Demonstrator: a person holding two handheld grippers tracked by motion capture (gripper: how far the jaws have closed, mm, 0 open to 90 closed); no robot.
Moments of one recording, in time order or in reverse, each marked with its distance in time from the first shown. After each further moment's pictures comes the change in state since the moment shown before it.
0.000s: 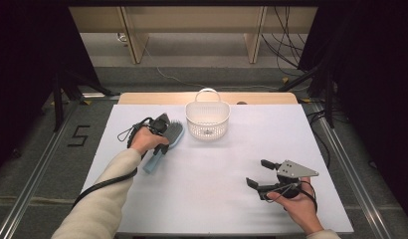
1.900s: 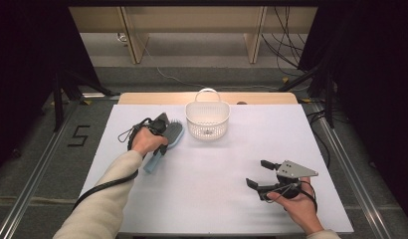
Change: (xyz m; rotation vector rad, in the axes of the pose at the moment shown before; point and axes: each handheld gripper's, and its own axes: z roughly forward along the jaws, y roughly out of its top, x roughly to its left) left arm 0.001 -0.001 -0.001 0.027 -0.010 -0.063; right arm 0.001 0.000 0.000 0.006 0.003 0.001
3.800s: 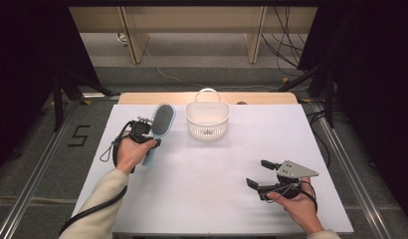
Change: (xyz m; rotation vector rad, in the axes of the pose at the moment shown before) left arm 0.015 -0.051 -0.032 -0.491 -0.037 -0.046; right arm -0.001 0.000 -0.001 0.000 -0.001 -0.005
